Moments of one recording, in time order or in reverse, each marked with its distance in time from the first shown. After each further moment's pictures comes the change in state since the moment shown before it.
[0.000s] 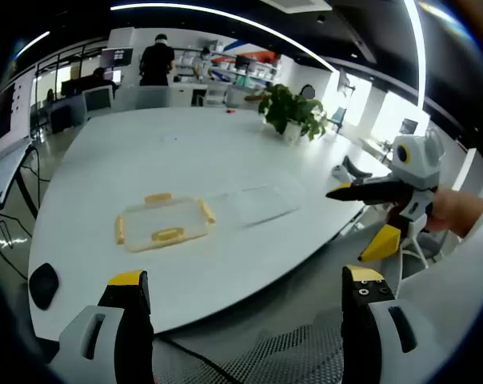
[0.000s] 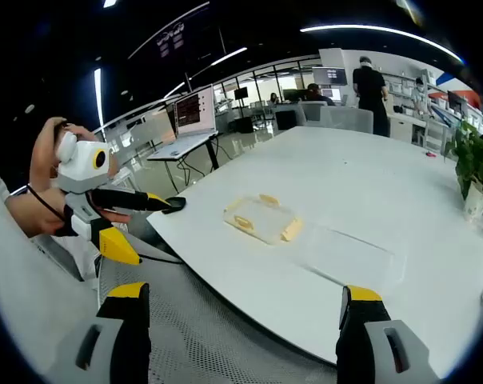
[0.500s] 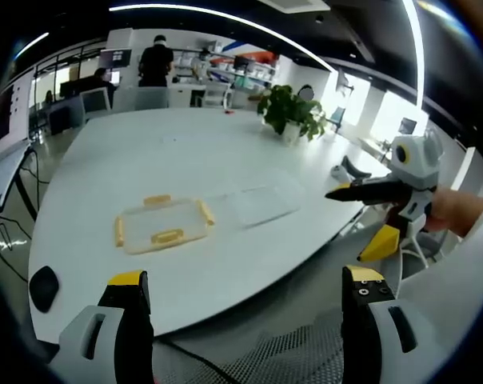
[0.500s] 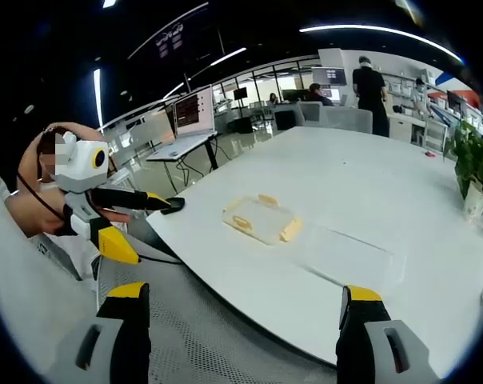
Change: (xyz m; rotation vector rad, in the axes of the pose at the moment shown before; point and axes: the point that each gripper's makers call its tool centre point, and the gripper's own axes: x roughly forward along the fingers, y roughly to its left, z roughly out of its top) left arm 0.002 -0.001 0.004 0.008 -0.001 -0.005; right arm 0.000 -0.004 0.001 0.001 -0.001 -0.003
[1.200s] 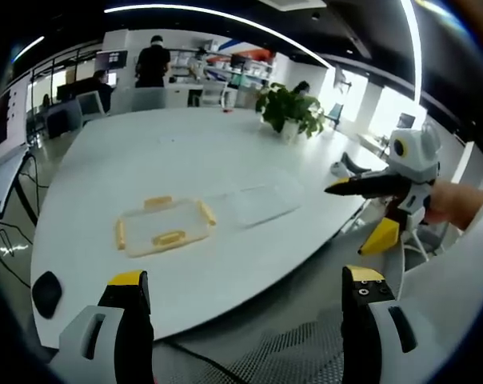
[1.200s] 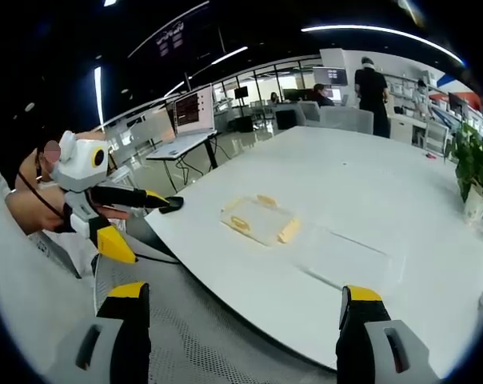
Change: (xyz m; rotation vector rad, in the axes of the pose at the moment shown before) left arm 0.001 0.004 0.001 0.023 0.008 -0.001; right arm 0.002 -0.005 0.003 -0.012 0.008 0.002
